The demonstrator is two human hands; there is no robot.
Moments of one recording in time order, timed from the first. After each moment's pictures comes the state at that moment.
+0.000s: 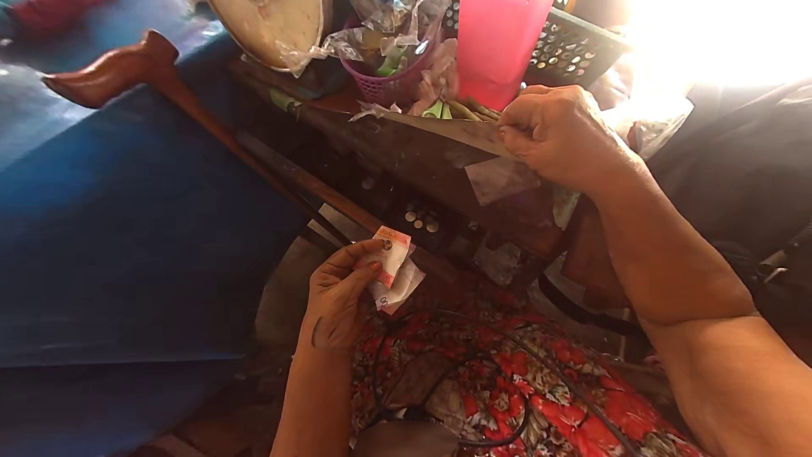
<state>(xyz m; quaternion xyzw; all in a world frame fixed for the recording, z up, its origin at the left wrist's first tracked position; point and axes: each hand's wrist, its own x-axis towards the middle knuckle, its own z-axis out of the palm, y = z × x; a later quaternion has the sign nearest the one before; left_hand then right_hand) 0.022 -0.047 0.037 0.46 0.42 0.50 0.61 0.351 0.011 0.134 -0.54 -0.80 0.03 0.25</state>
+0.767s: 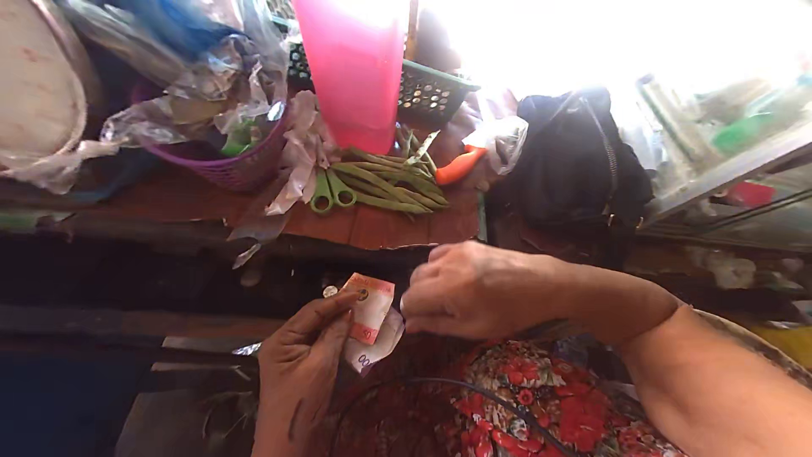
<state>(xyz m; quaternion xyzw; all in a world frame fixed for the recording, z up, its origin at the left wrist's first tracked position) 0.054 0.016 0.022 0.64 0.26 0.43 0.58 0.270 -0.070 0.139 -0.46 -0.85 0.14 0.22</state>
